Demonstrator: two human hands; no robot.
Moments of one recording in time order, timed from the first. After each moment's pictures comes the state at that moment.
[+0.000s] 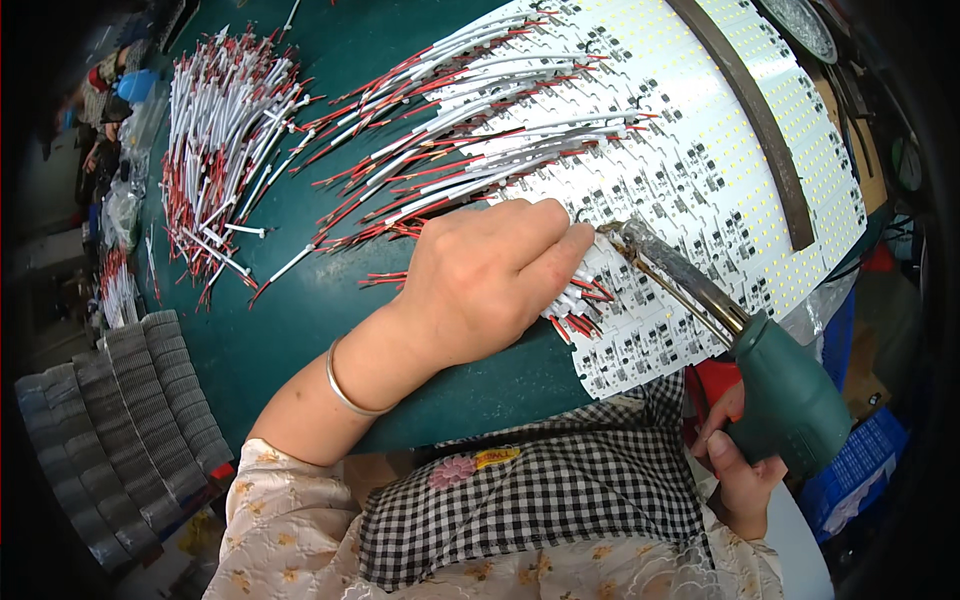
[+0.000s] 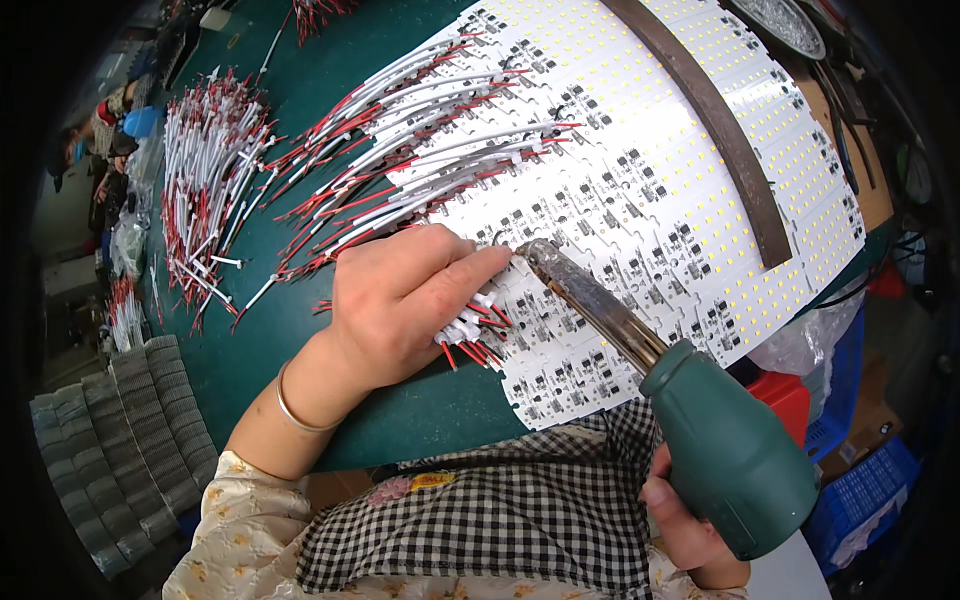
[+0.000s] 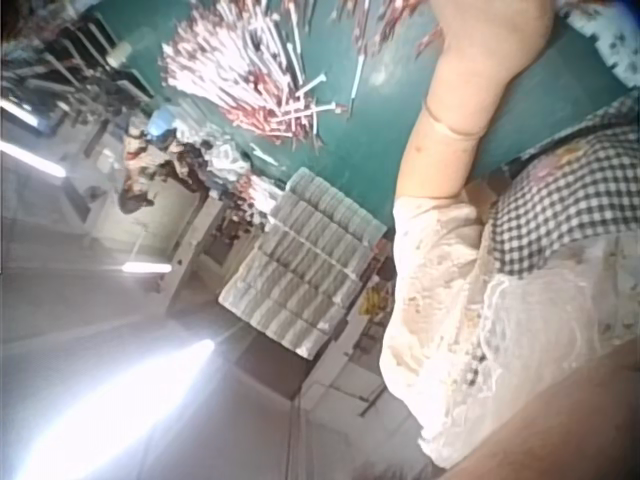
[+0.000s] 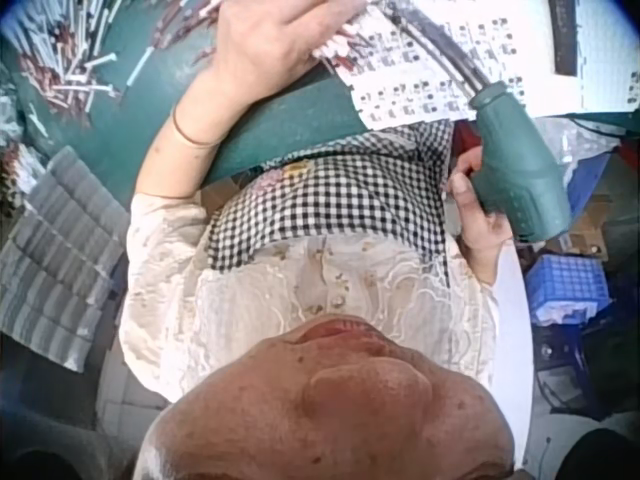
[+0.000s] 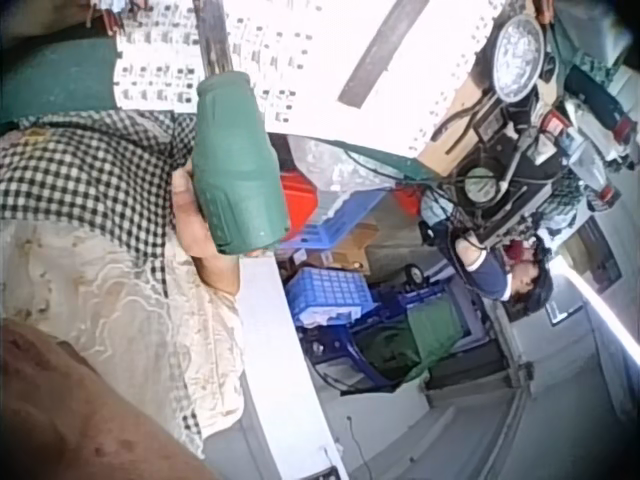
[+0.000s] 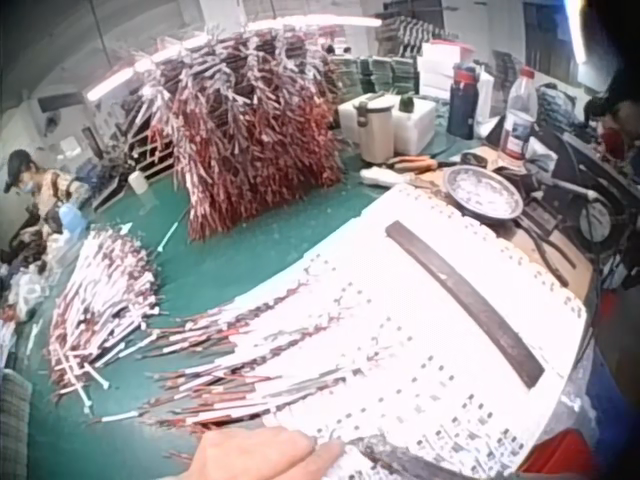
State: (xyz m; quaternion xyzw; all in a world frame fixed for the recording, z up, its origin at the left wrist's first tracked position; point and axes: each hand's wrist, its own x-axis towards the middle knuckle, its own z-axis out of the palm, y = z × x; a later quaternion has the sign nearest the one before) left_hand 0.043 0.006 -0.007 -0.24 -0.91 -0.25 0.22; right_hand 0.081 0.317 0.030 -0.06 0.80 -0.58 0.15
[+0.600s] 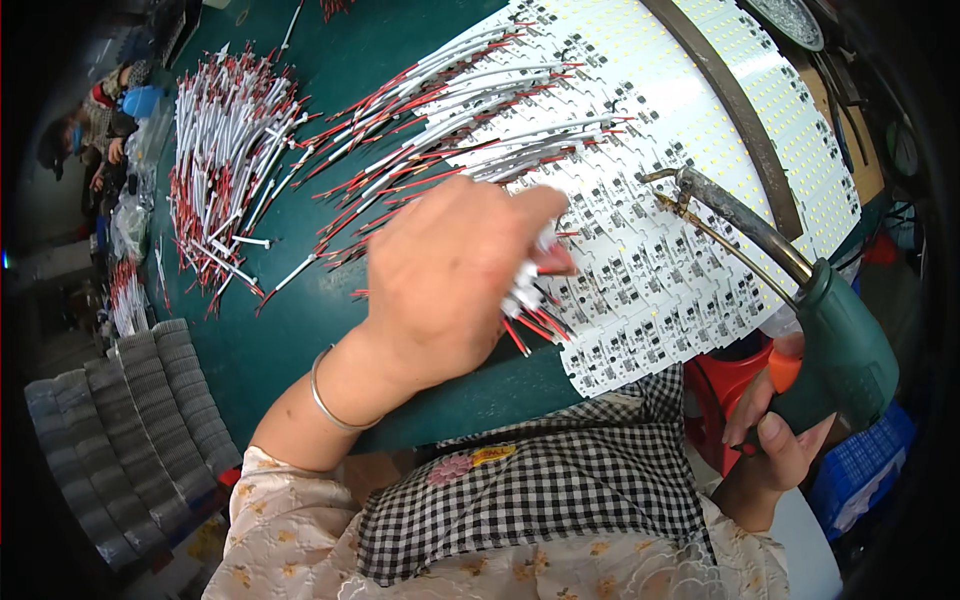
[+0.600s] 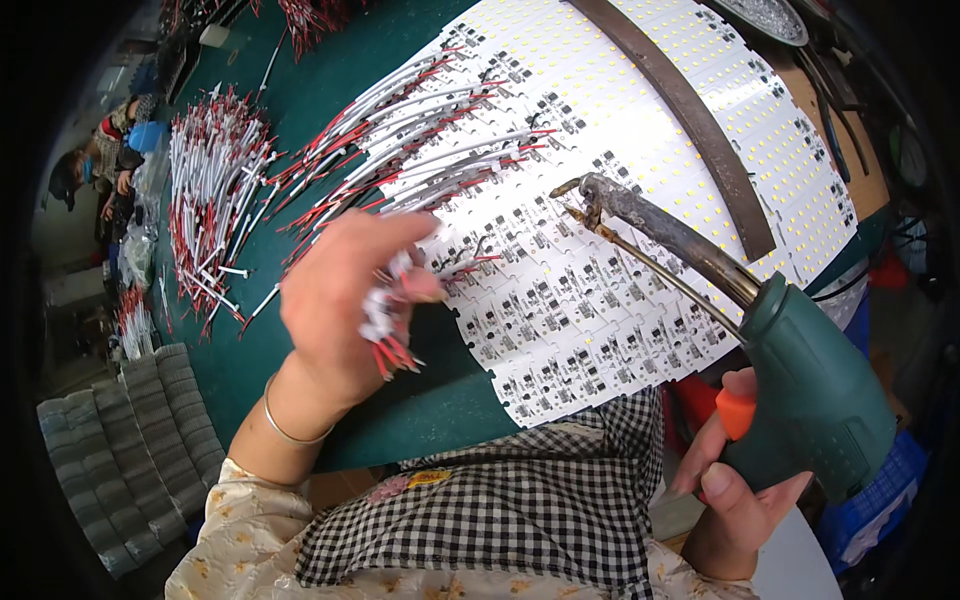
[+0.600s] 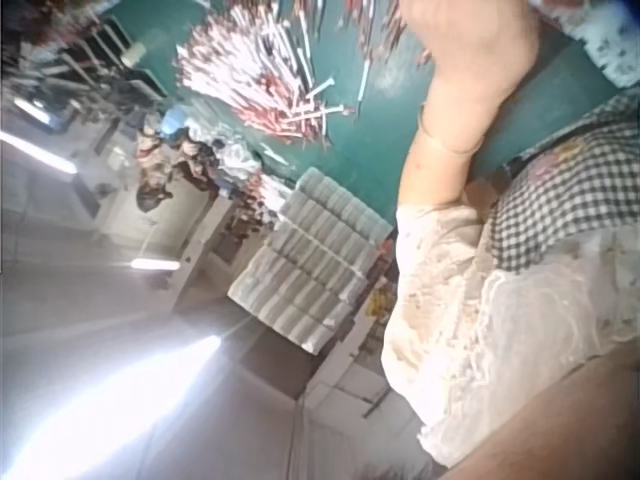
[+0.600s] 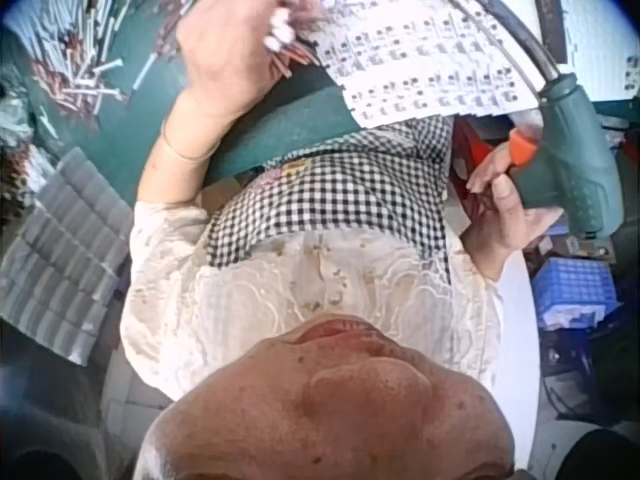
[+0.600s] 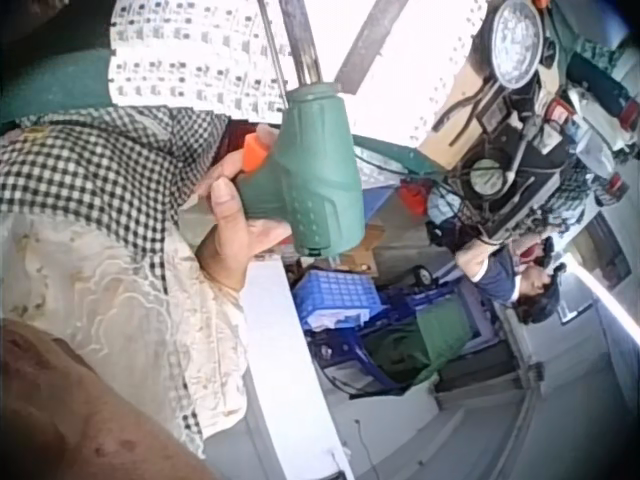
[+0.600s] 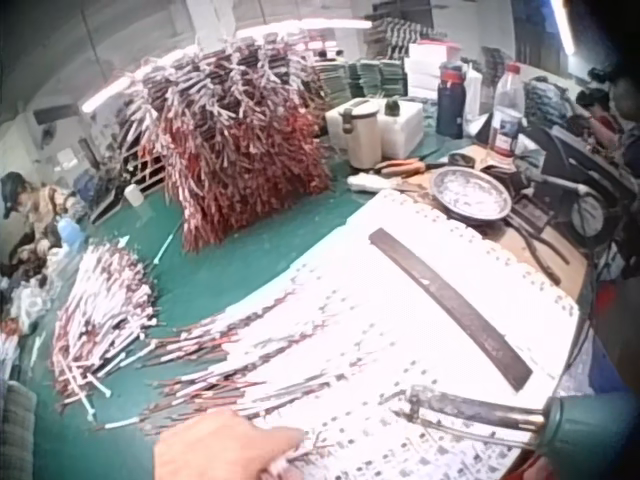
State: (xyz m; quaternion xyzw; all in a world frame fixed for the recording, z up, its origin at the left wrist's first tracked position) left_hand 0.039 0.004 0.021 -0.23 -0.92 -0.21 0.22; right_hand 0.044 0.311 0.038 -0.04 0.67 -0.74 0.10
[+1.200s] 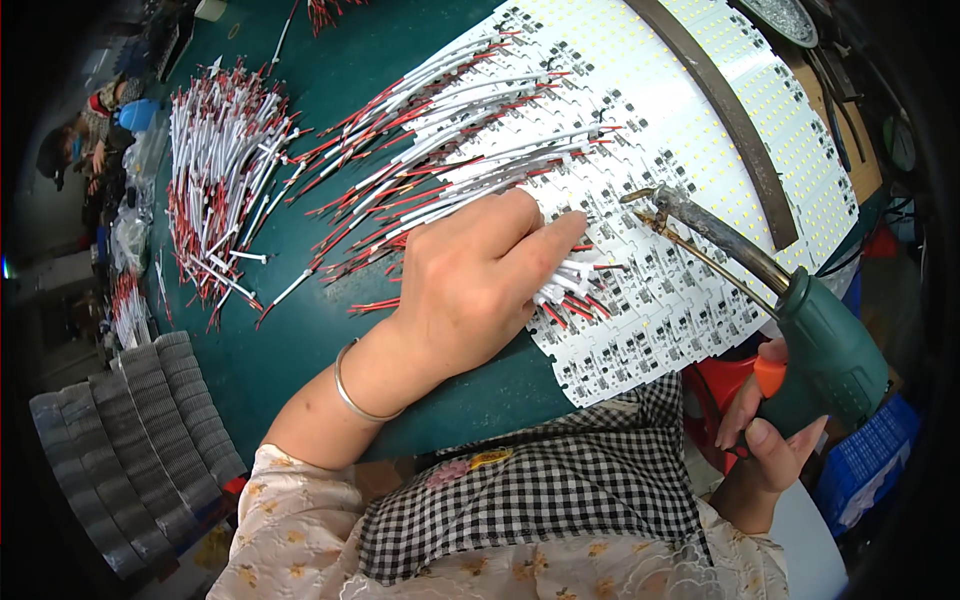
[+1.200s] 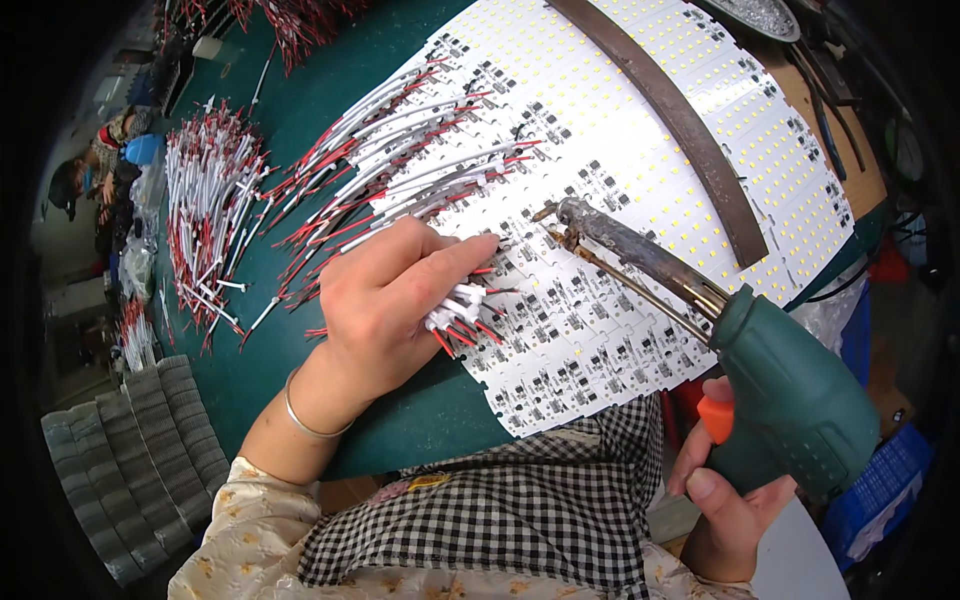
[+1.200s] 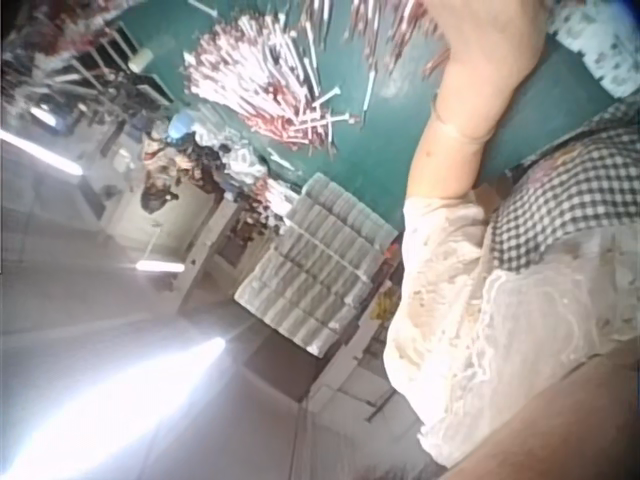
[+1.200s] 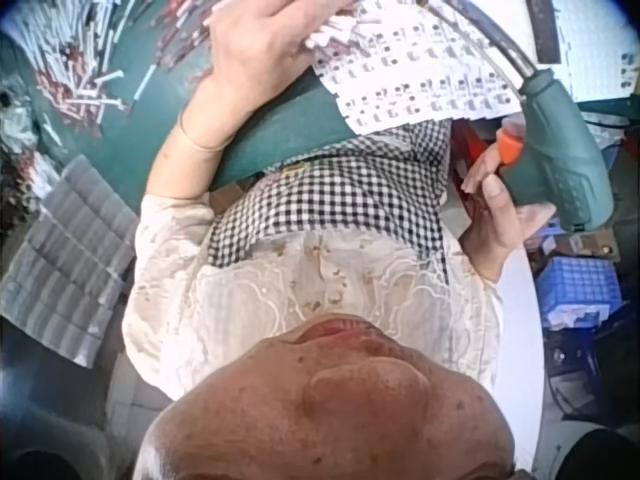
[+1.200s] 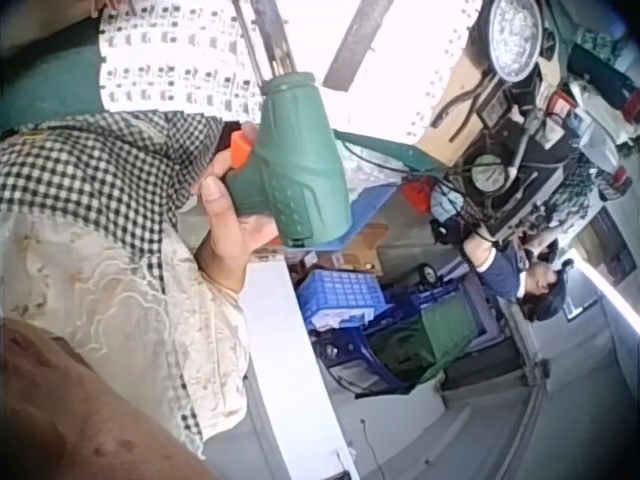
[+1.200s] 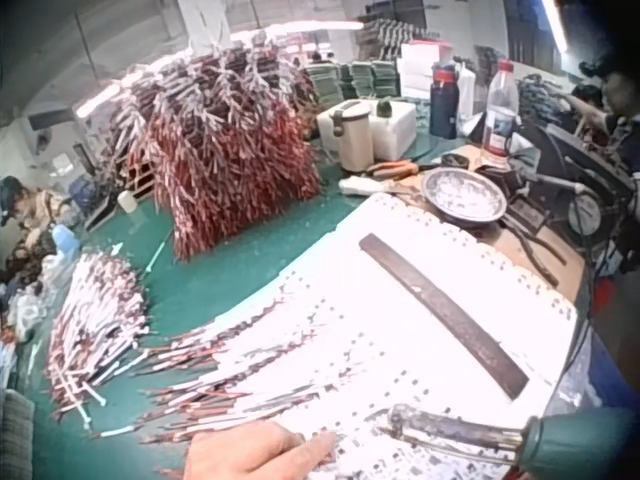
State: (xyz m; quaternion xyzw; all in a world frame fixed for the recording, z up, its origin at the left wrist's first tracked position) left_hand 0.029 0.015 -0.001 -0.20 -0.92 -0.24 0.22; right_hand 0.045 0.310 0.034 0.00 0.68 -0.73 0.09
